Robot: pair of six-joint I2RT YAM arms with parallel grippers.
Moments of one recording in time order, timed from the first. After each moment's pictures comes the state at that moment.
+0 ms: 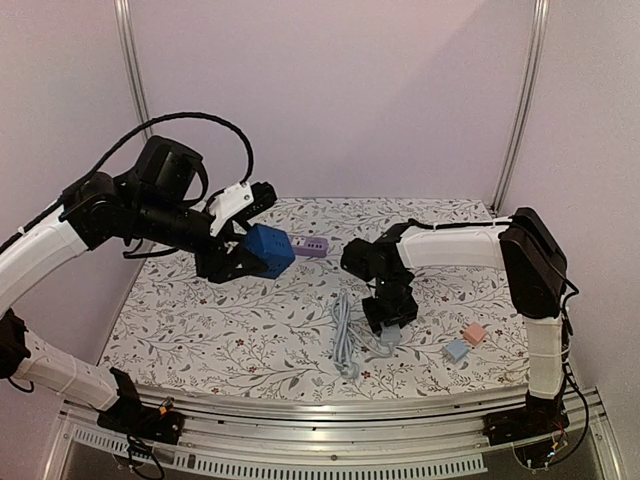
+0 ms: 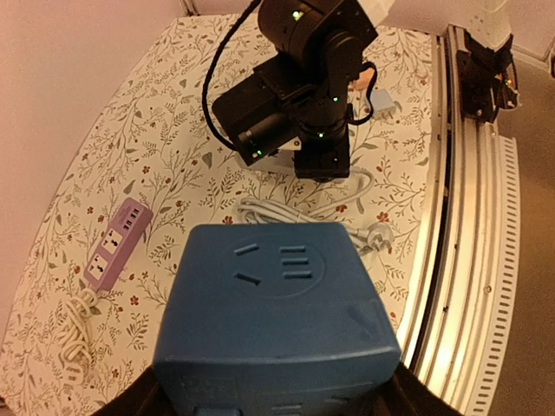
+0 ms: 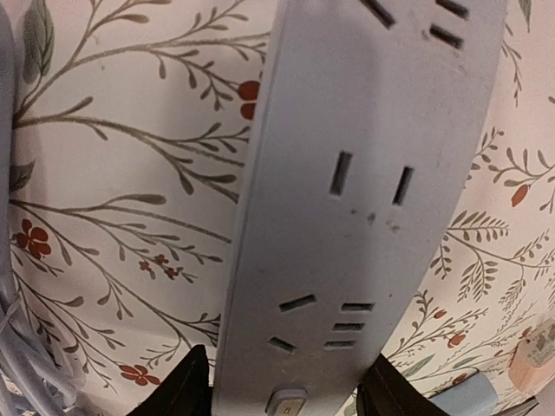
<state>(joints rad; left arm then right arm) -0.87 1.24 1.40 -0.87 0.18 0.33 0.88 2.10 1.56 -1.08 0.10 0.64</state>
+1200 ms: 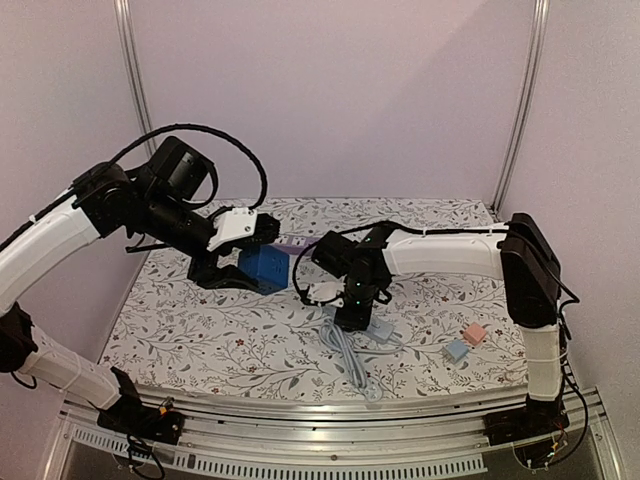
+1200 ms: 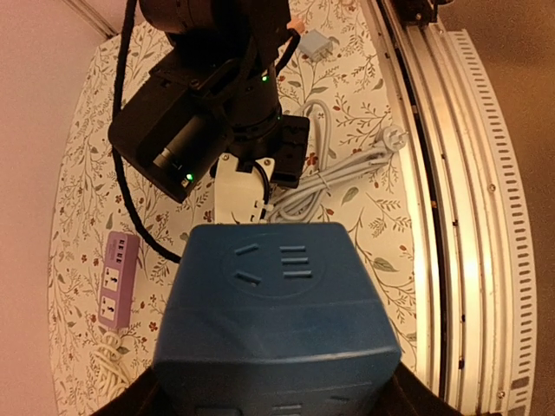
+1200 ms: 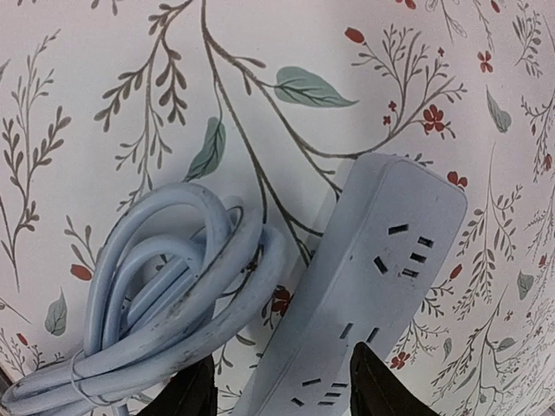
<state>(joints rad) -0.82 1.31 1.46 -1.04 0.31 0.76 0.98 2.11 1.65 -0.89 0.11 -0.38</state>
